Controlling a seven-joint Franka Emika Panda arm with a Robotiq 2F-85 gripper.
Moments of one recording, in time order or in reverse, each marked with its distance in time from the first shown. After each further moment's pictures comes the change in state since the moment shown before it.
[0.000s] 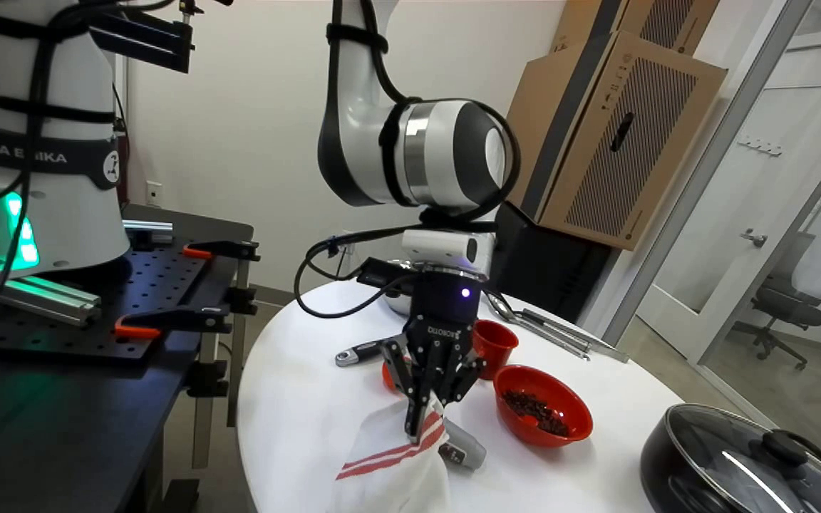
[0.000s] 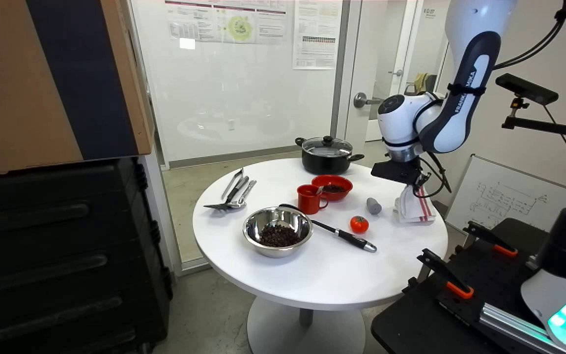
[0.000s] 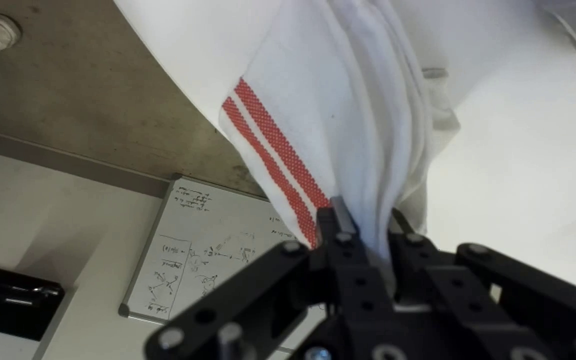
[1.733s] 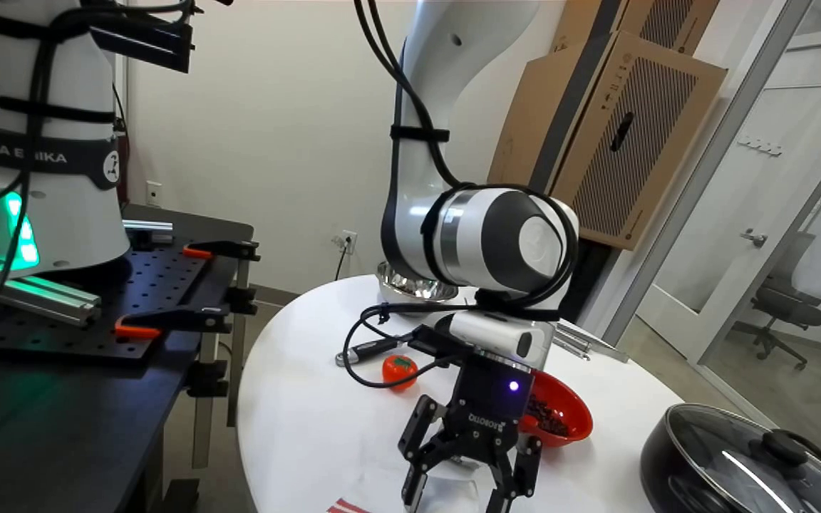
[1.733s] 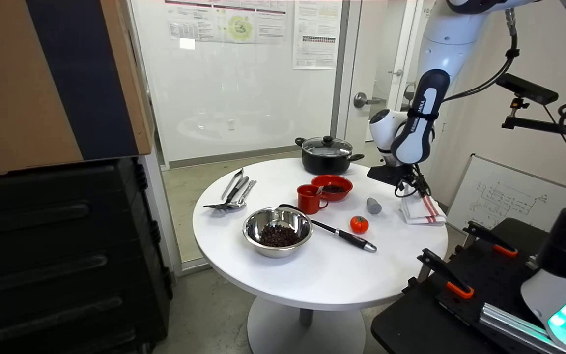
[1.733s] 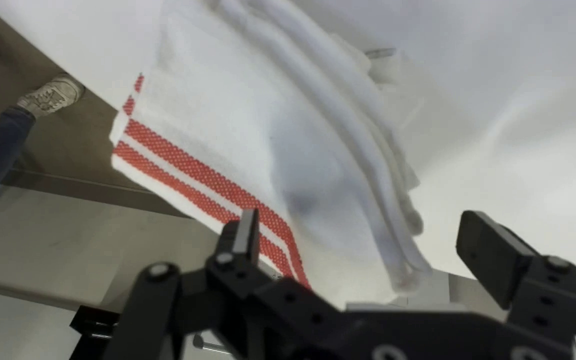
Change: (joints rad) arm 0.015 0.284 -0.076 0.306 0.424 -0.050 -0.200
